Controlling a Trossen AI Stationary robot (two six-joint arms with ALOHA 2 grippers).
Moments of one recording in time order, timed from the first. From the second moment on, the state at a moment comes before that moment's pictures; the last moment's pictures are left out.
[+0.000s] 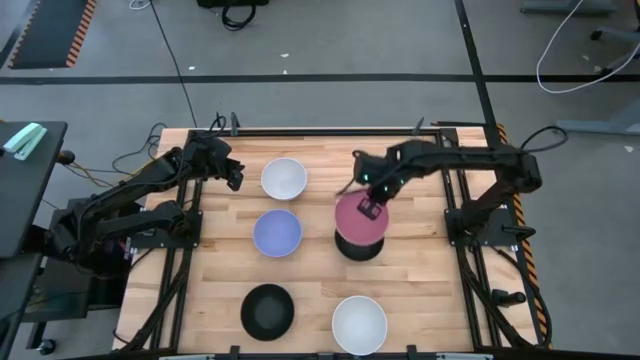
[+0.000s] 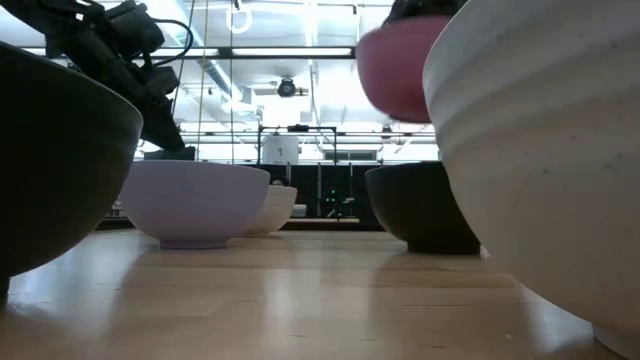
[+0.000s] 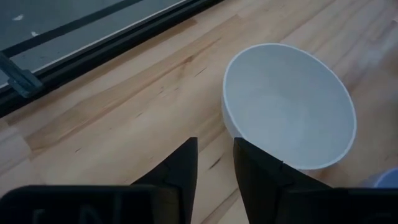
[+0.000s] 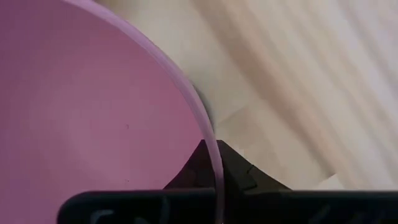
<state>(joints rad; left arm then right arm) 0.73 0.79 0.55 -0.49 0.03 -0.17 -0.07 1.54 1.46 -1.25 0.00 0.59</state>
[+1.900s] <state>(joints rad) 0.73 0.87 0.55 -0.53 0.04 -0.20 -0.07 1.71 1.24 -1.04 -0.08 0.58</state>
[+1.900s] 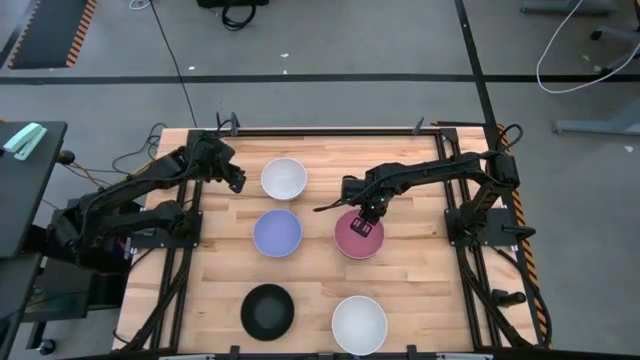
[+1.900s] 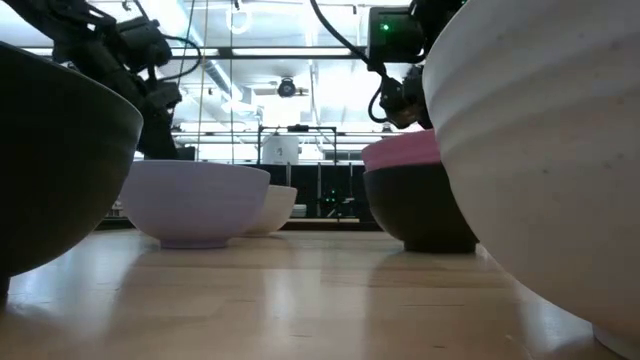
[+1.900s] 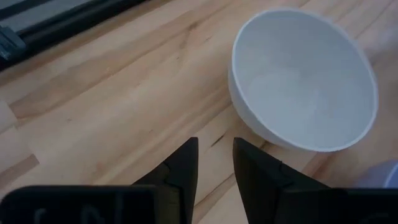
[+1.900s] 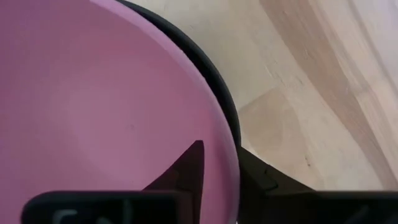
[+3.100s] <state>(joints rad) 0.73 1.31 0.83 -0.51 0.06 -0.24 -0.04 1.50 1.32 -1.12 0.07 0.64</state>
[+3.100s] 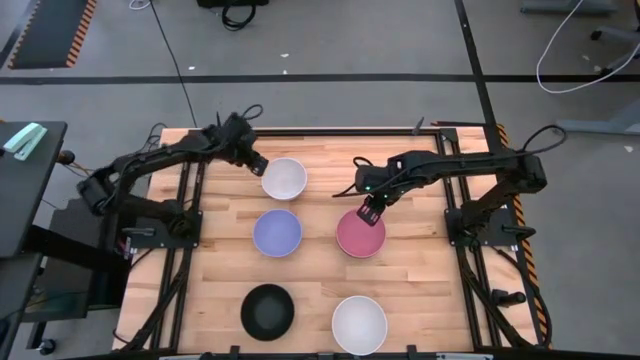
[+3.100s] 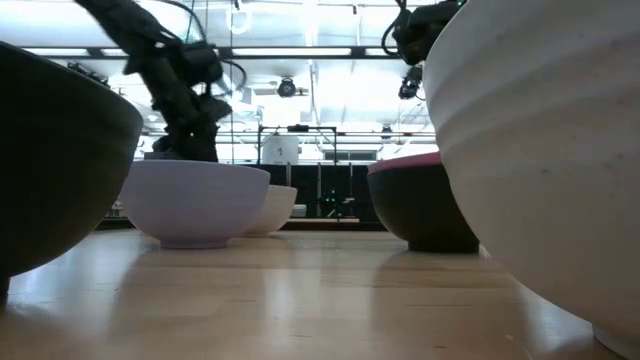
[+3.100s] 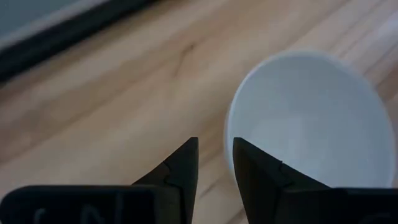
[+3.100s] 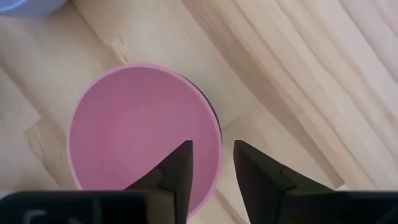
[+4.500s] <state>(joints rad) 0.71 1.71 1.28 -0.95 -0.08 -0.26 0.08 1.46 1.32 -1.15 0.19 0.65</state>
